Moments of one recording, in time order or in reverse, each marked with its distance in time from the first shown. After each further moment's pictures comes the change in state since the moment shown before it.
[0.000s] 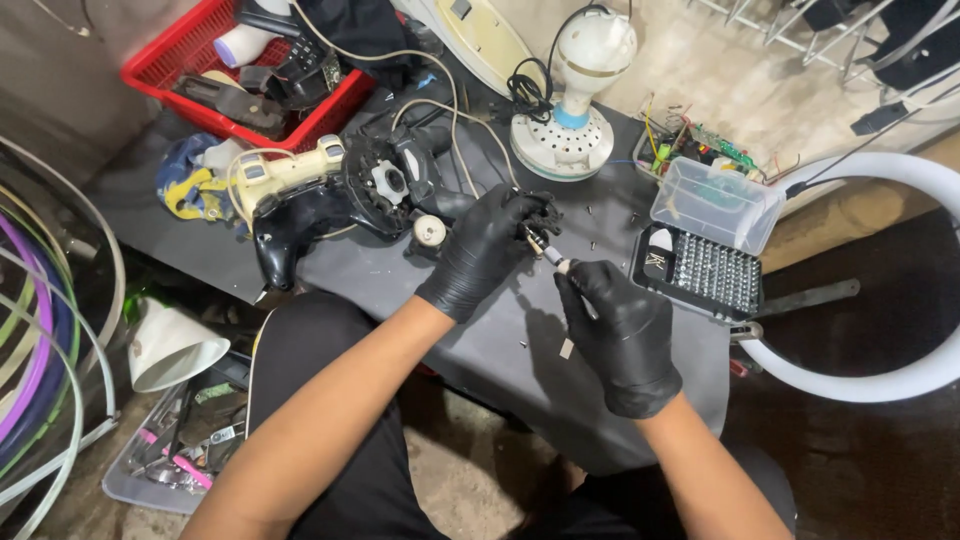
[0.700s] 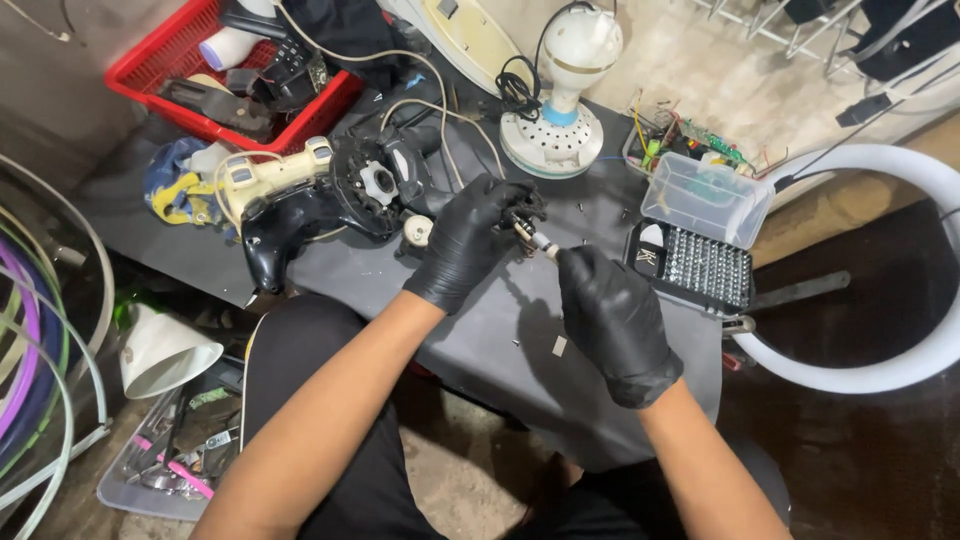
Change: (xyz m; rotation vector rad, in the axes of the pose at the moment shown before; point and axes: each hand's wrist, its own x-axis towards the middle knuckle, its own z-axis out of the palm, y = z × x) left_hand 0.007 0.001 -0.010 0.007 -0.017 -0.082; right_hand 0.015 0.006 -0.009 -0.204 -0.138 -0.243
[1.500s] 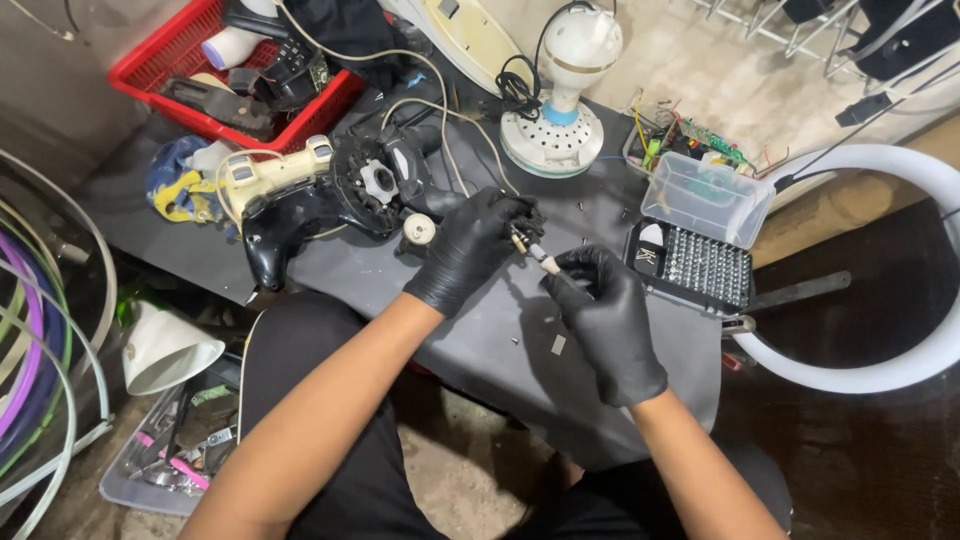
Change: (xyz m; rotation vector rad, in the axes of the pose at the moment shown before) left_hand -0.013 -0.025 0.021 0.151 -0.039 0.072; right_hand 0.006 -0.022 0.002 1.157 -0.014 0.996
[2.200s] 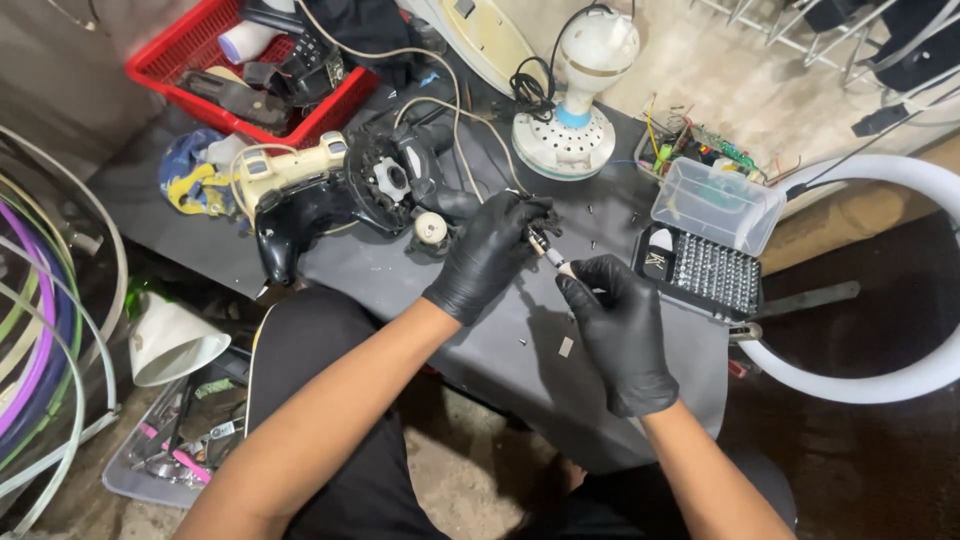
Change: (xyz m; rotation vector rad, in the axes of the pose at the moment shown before) left_hand 0.000 0.029 -0.009 -0.230 0.100 0.047; right_hand 0.002 0.012 -0.007 -0.215 0.023 -0.111
